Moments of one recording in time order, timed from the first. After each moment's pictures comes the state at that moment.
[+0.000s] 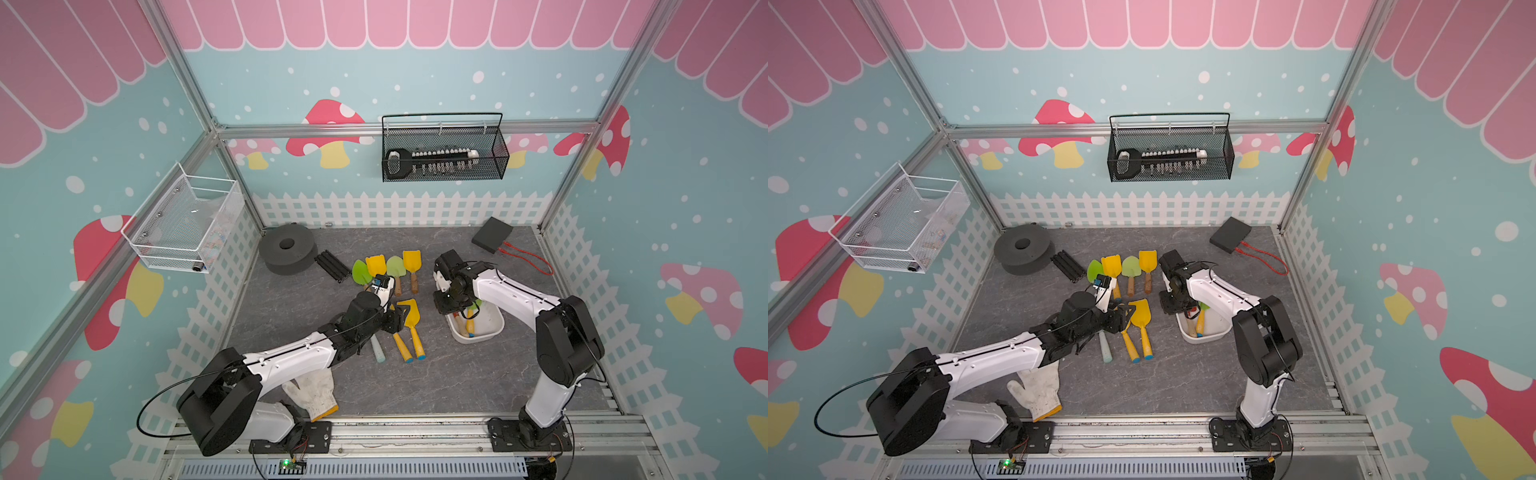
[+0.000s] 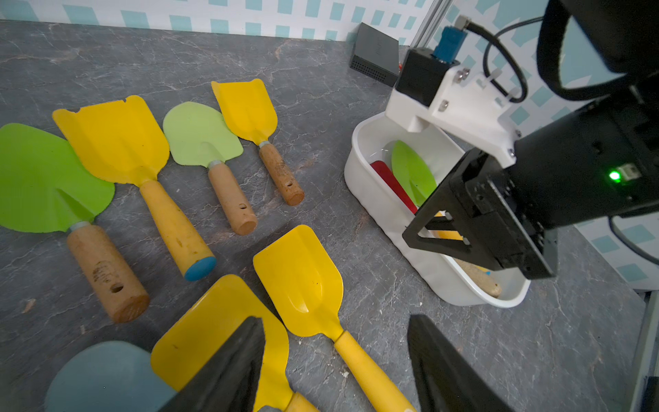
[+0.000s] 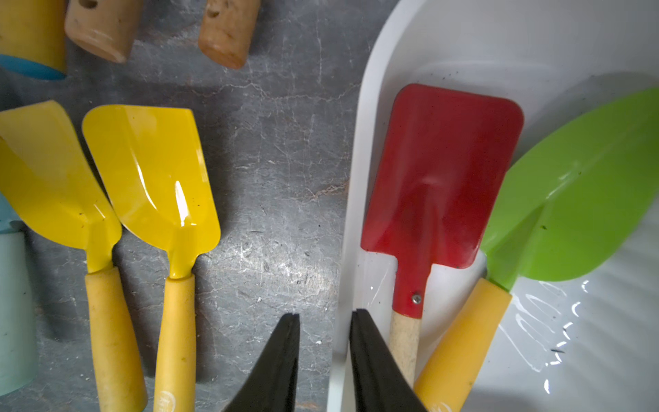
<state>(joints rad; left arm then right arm) -0.73 1.37 0.67 0.22 -0.01 -0.36 0.50 1.79 1.32 -0.83 -0.02 0.22</state>
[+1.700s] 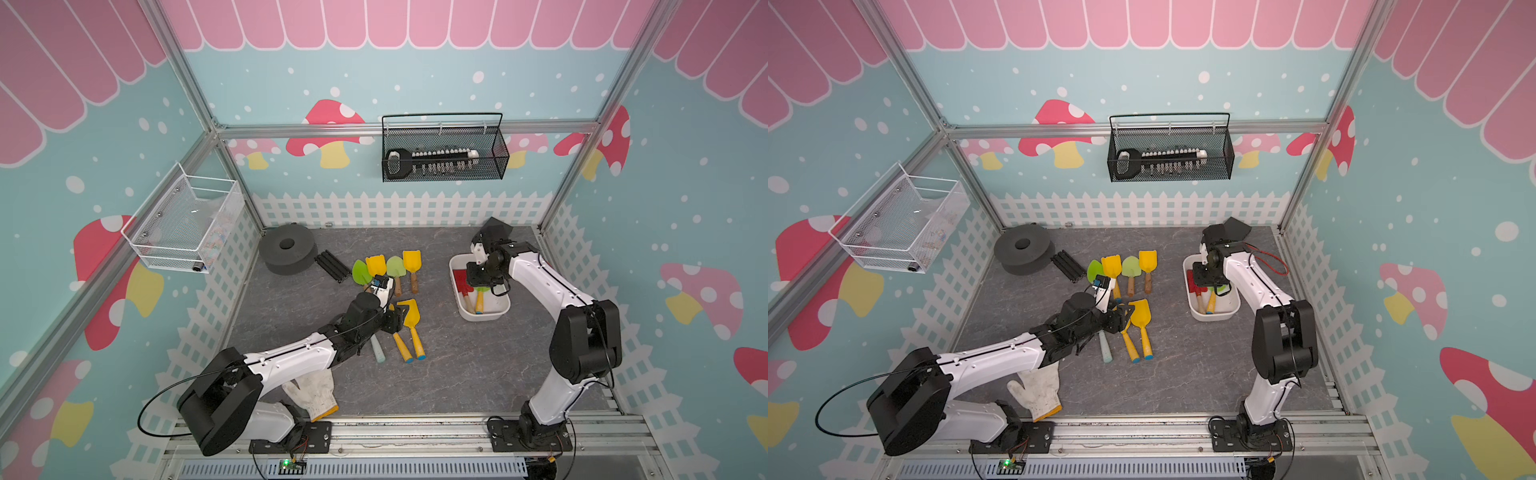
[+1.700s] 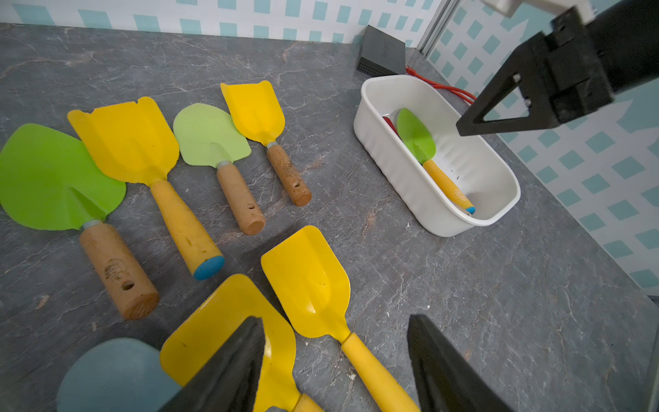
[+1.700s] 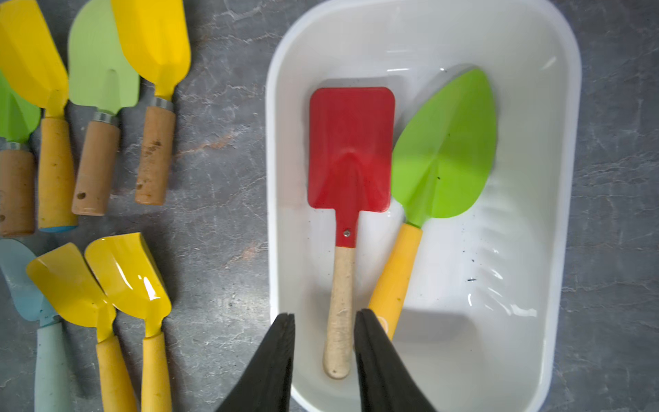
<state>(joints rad) -0.73 1.37 0.66 0.24 -0.03 -0.36 0.18 1.77 1.43 -0.85 -0.11 0.14</state>
